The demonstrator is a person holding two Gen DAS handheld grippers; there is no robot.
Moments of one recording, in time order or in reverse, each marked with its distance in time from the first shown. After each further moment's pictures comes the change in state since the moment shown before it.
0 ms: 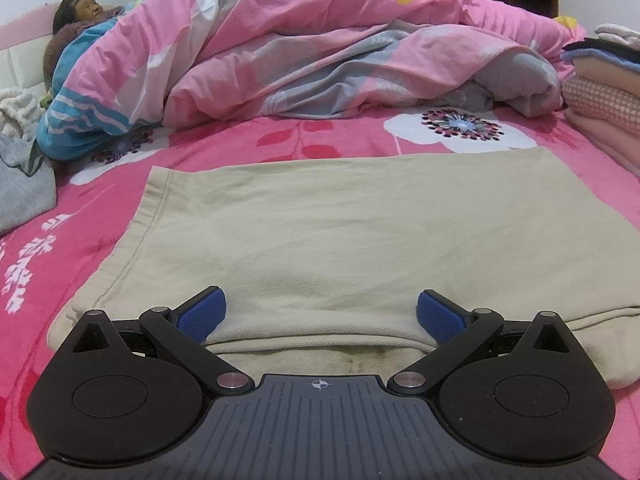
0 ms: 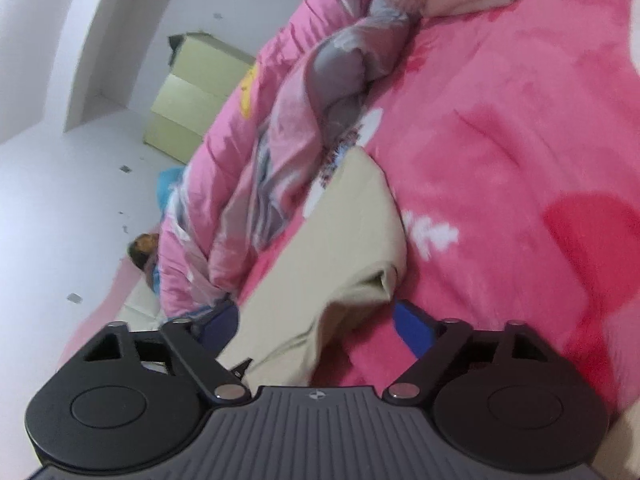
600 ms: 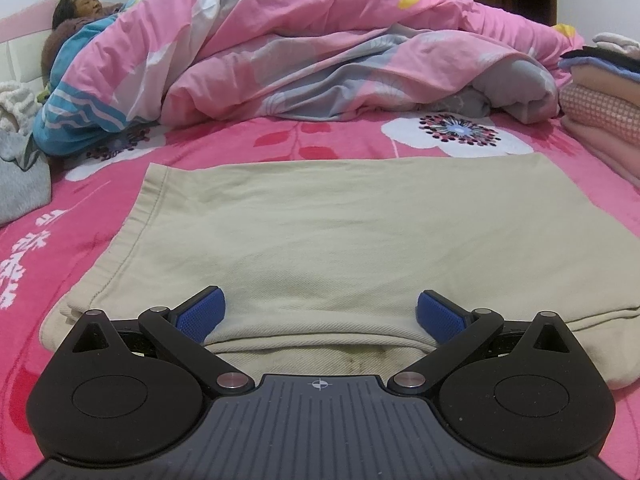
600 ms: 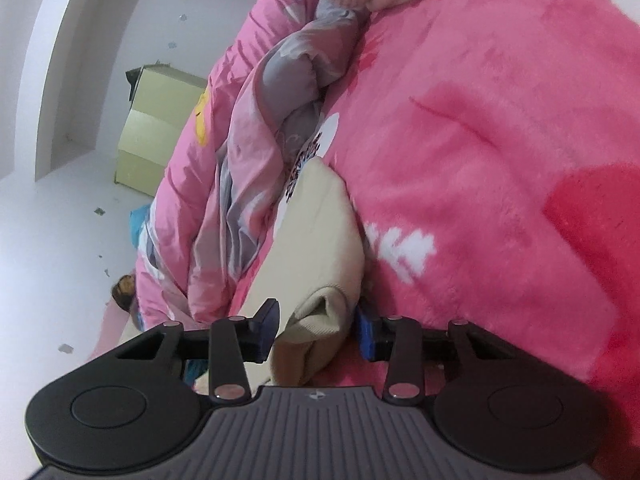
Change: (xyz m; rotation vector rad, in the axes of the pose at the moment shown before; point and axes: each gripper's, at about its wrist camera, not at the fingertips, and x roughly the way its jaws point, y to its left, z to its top) left arm 0.000 0.004 -0.001 -0.018 -0.013 -0.020; right arm 0.028 -0.019 0.004 0.113 -0.049 -0.052
